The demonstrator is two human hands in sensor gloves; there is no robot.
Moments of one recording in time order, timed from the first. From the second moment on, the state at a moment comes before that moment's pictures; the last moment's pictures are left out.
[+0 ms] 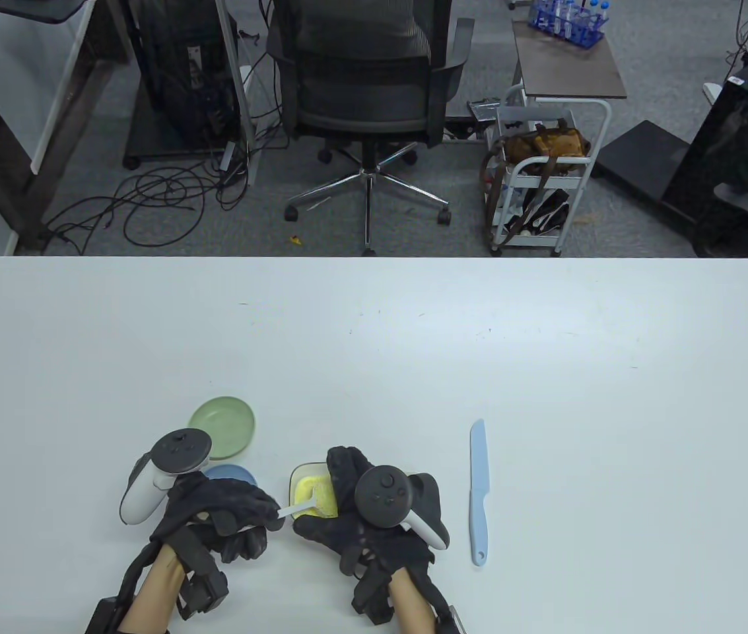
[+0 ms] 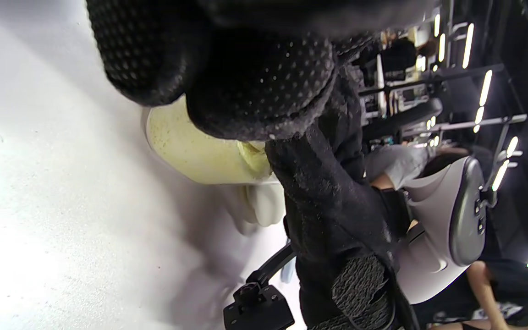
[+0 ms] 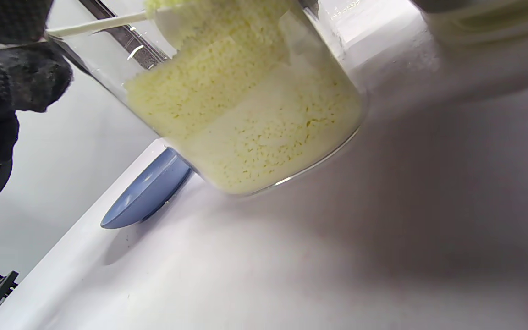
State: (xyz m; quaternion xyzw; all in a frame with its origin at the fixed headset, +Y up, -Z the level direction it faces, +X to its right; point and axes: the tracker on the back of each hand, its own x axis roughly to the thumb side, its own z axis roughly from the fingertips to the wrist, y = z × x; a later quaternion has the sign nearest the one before) left_hand -0.253 -0.734 -0.258 -0.37 -0.08 0.52 0.77; right_hand -0.004 -0.760 -0.249 0.19 0.14 0.91 0.36
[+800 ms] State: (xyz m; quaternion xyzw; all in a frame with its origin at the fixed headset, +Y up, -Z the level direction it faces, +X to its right) left_hand -0.283 -0.738 -0.239 -0.31 -0.11 0.61 0.72; right_hand -0.003 -0.760 -0.248 0.18 0.13 0.91 0.35
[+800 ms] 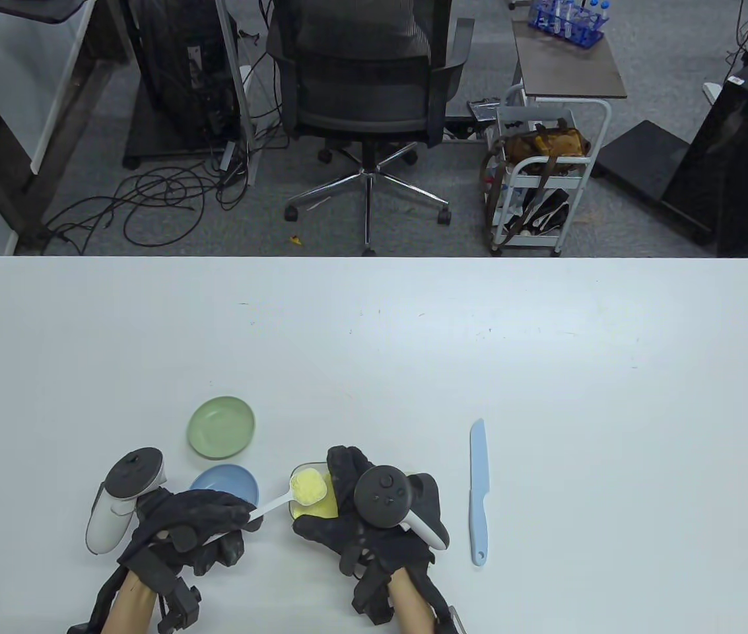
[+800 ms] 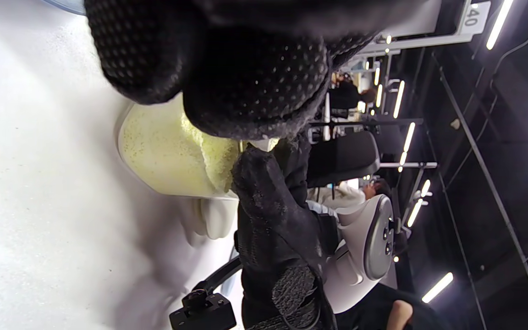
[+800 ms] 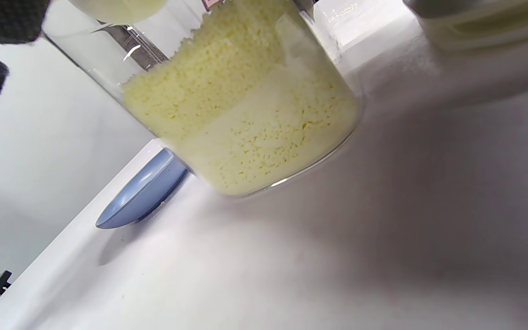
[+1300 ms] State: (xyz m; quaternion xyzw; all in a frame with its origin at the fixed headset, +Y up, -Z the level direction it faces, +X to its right) left_hand -0.283 -0.734 -0.236 -0.31 -0.12 0.62 0.71; right_hand 0.059 -0.713 -0.226 0.12 0.04 0.95 0.30
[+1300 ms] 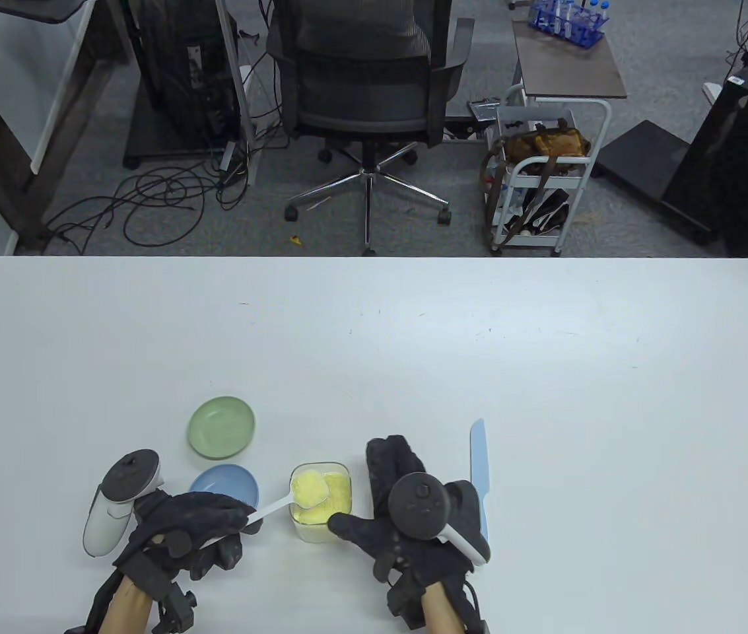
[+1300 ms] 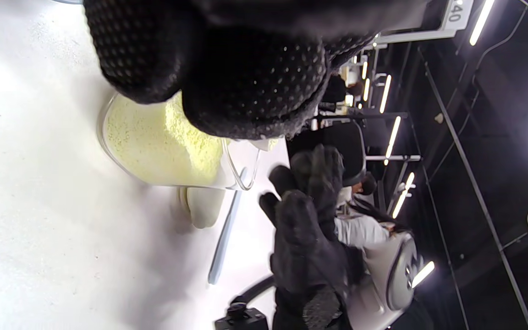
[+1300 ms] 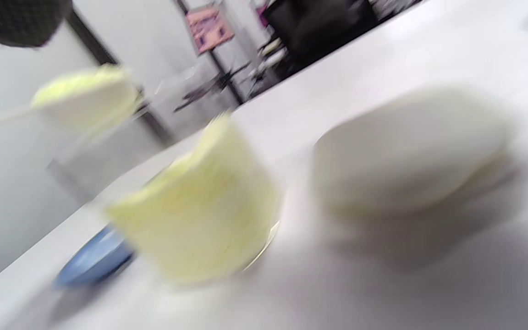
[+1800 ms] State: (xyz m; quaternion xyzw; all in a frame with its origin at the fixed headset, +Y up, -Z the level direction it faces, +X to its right) left_hand -0.283 -0.734 -0.232 -0.31 -0.14 0.62 0.71; right_hand 0.150 -0.757 -0.232 -0.18 0.09 0.97 0.10
